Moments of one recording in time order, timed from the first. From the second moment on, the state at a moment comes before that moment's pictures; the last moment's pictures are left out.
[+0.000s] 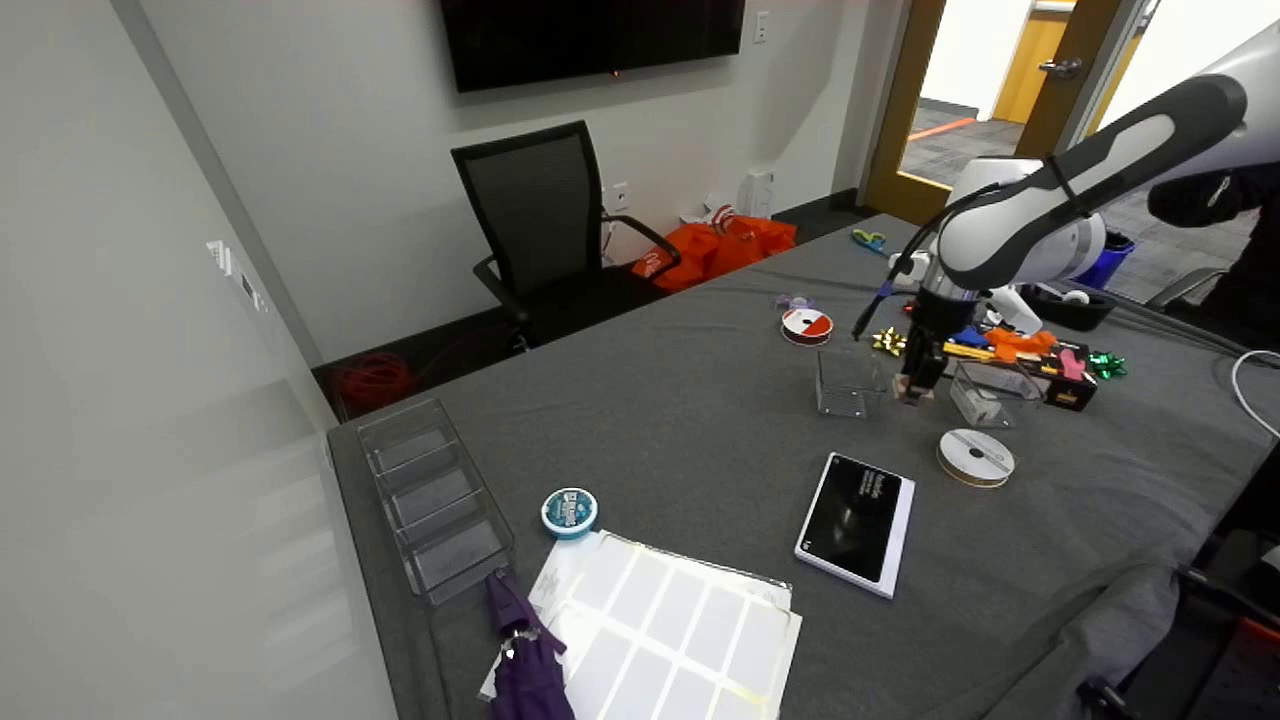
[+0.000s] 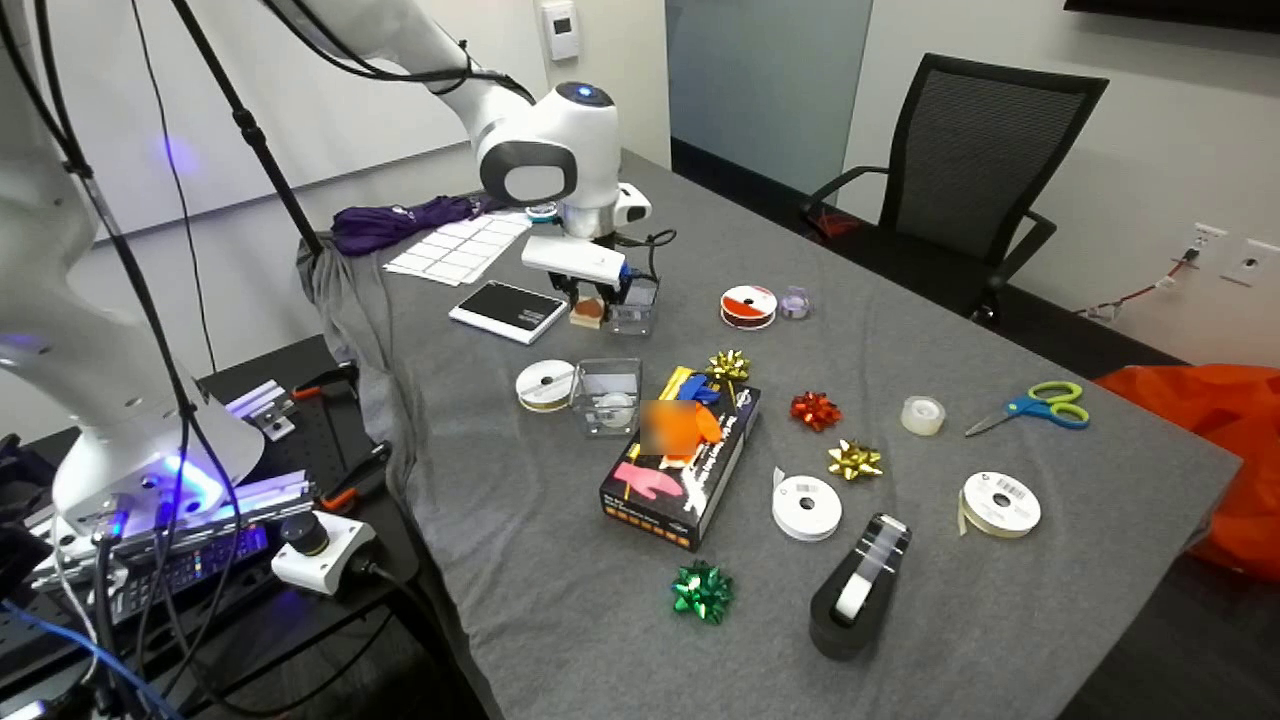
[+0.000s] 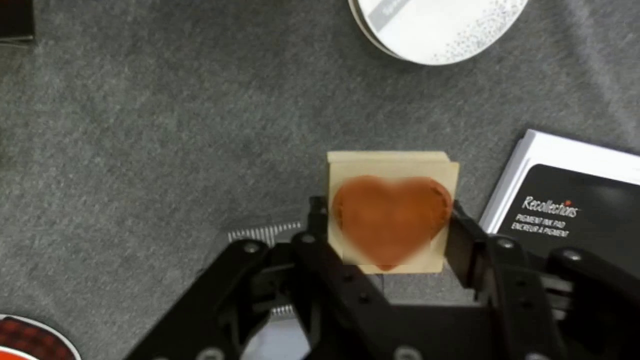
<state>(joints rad) -0.29 0.47 0.13 -2.08 0.13 2.50 -0.98</state>
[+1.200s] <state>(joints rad) -0.20 0.45 0.10 -1.99 0.23 2.56 -0.73</state>
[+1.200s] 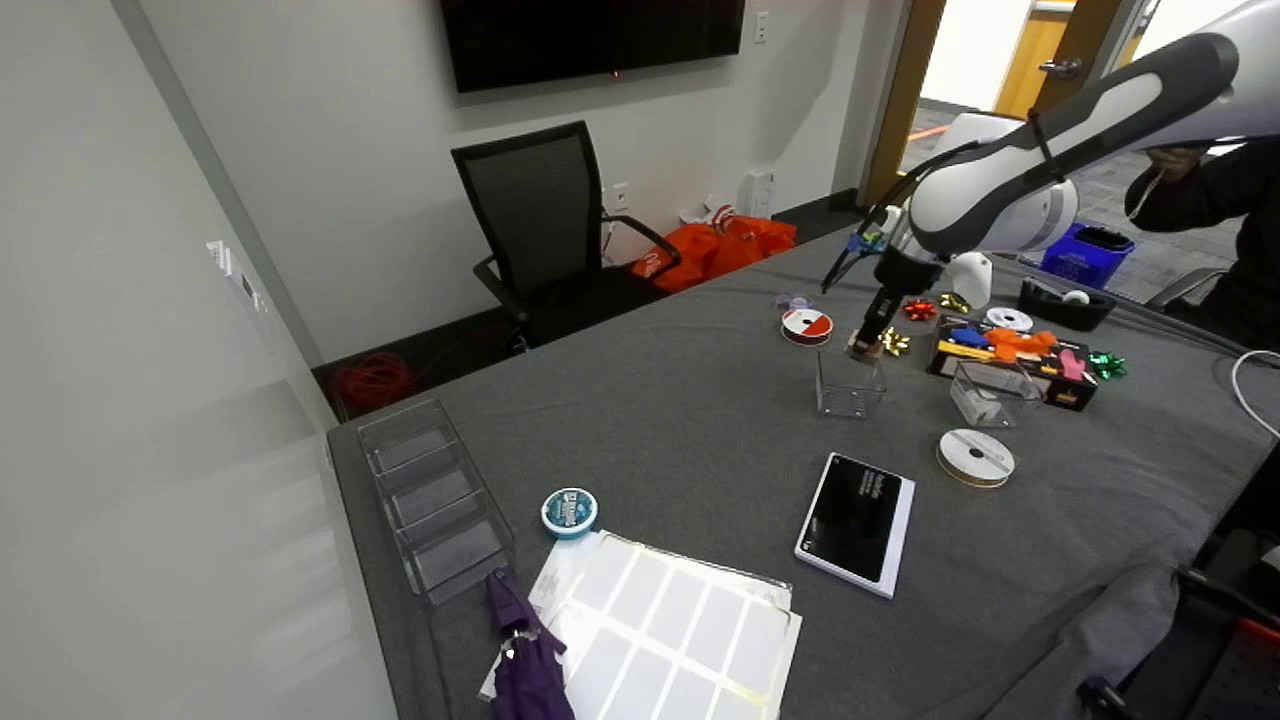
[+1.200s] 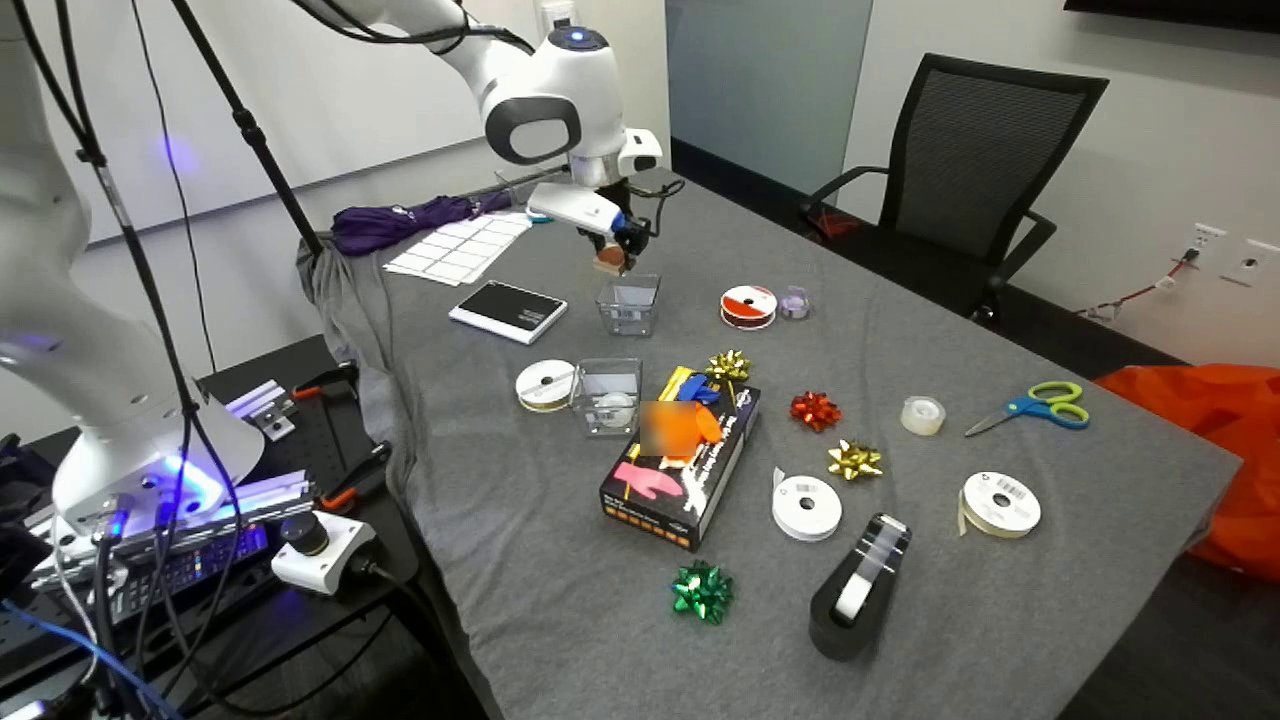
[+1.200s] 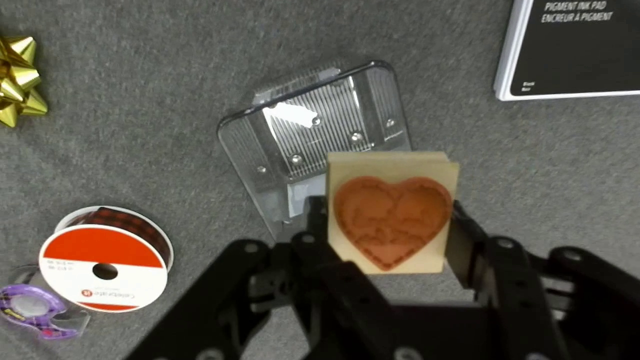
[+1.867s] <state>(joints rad) -0.20 0.63 0.11 -1.91 0.20 2.69 -0.68</state>
